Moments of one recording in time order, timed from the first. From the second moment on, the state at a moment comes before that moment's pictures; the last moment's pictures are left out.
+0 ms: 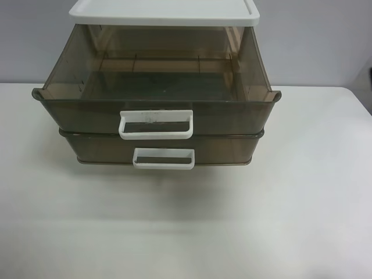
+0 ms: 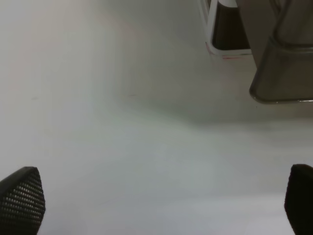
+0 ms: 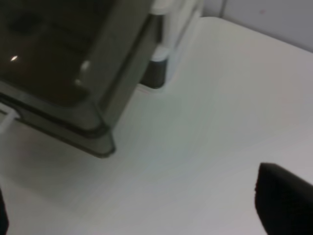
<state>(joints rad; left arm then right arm) 0.05 -0.01 -0.51 -0.08 1.06 0.14 0.44 0.76 -1.02 0.11 1.05 -0.22</state>
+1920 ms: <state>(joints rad) 0.05 -0.01 -0.51 -0.08 1.06 0.14 1.20 1.70 -1.43 -0.24 1.15 -0.01</state>
